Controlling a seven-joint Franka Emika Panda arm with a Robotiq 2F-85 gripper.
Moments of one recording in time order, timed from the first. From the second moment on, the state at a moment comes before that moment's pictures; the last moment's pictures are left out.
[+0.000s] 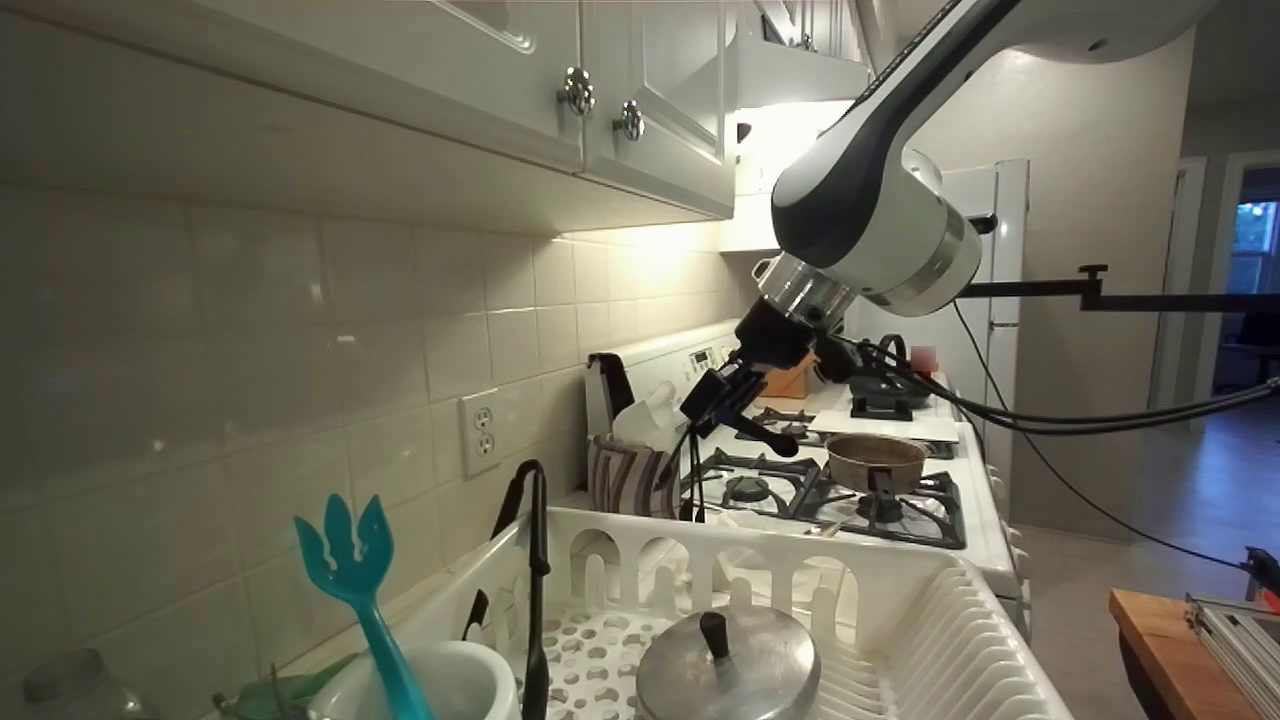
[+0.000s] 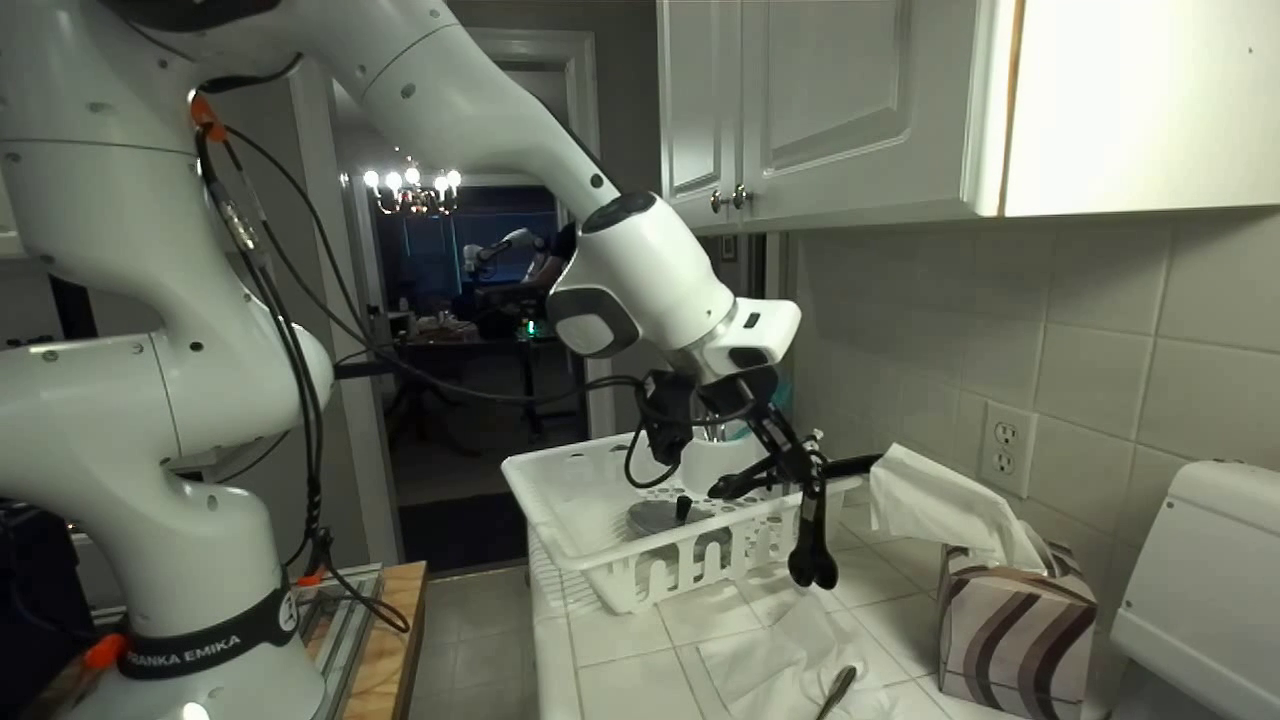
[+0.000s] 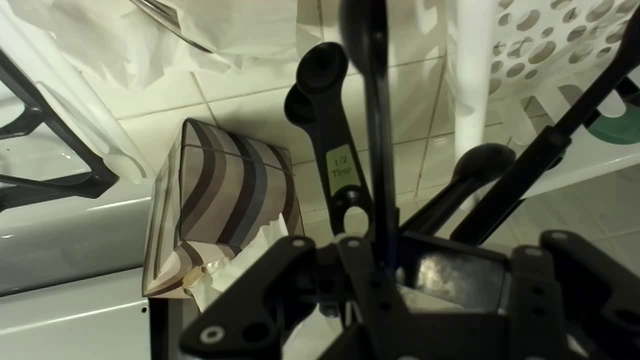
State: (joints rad) arm -1.03 0.04 1.07 -2.48 0.89 3.14 -0.69
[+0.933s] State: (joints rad) arm -0.94 -0.05 1.19 -2.58 1.00 3.30 -0.72
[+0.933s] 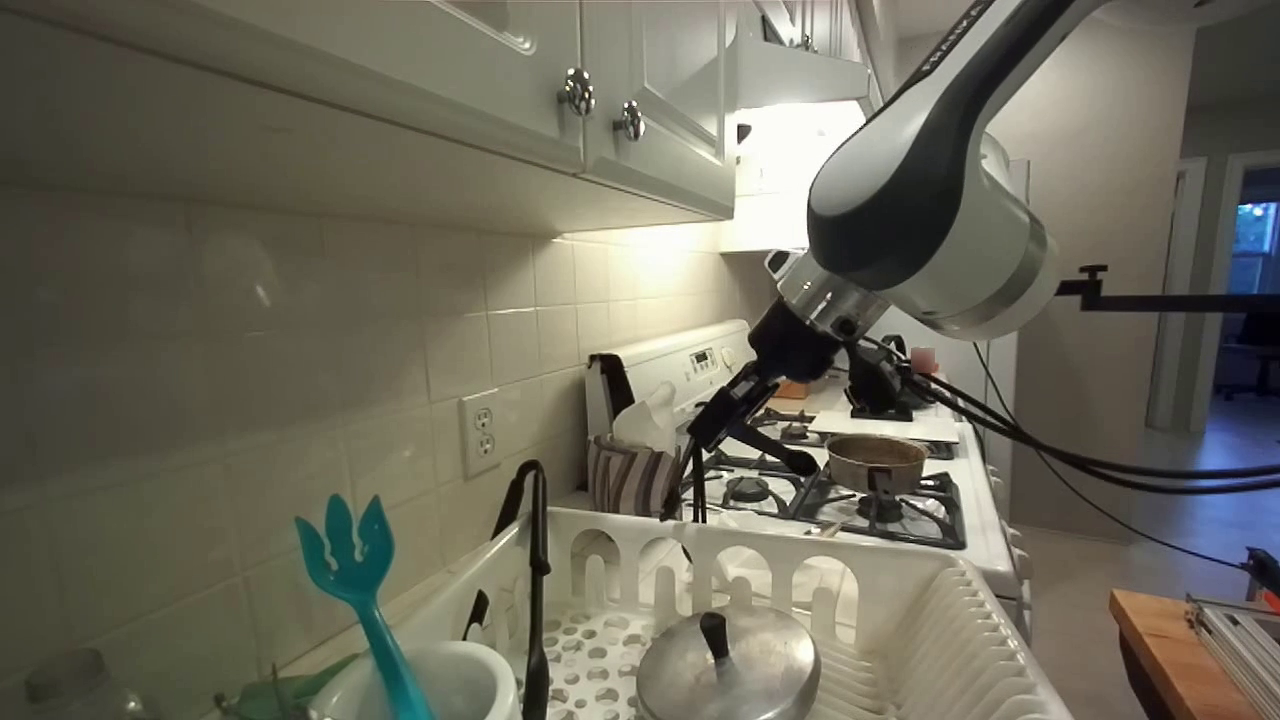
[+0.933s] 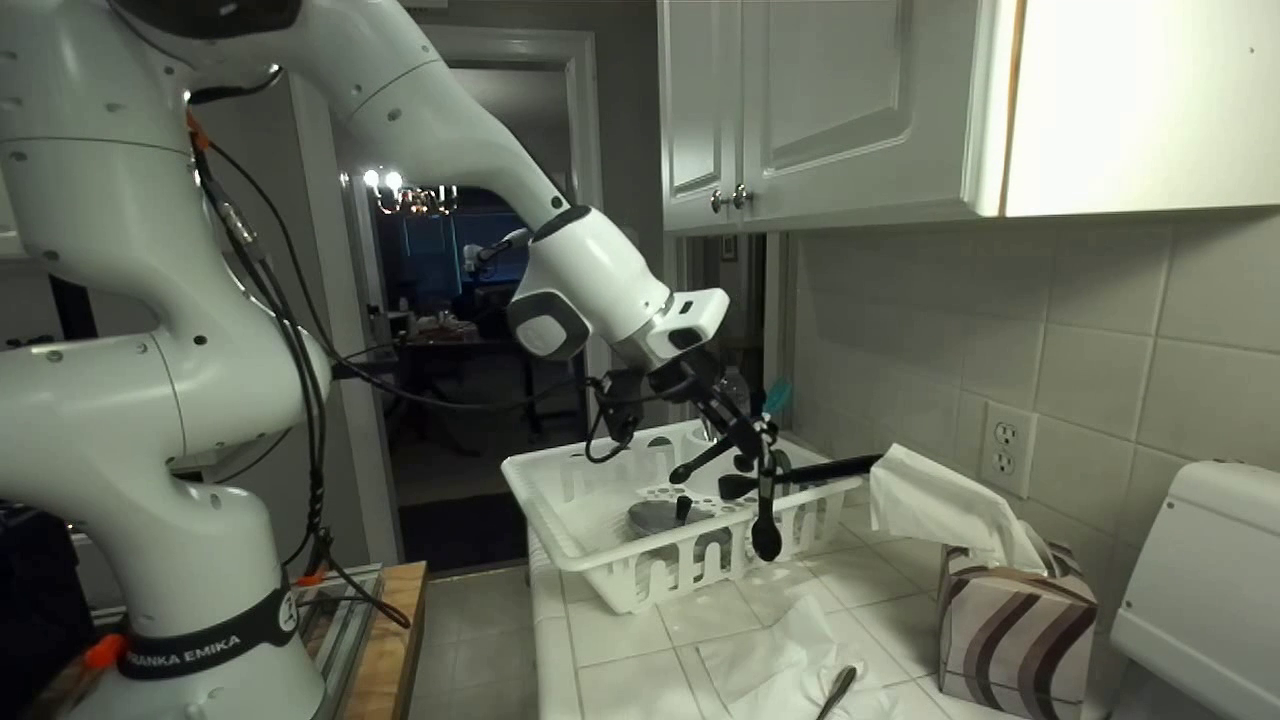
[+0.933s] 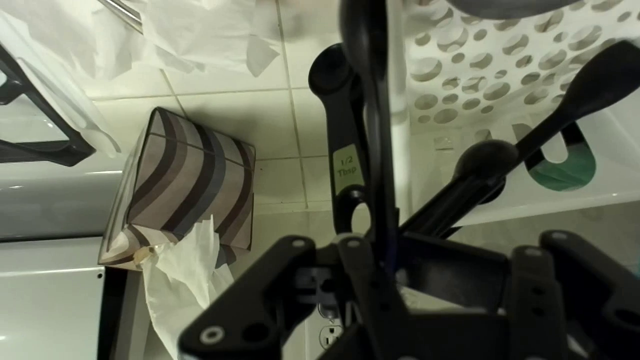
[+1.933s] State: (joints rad) arm -0.86 -0.01 1.22 -2.71 1.00 3.55 -0.67
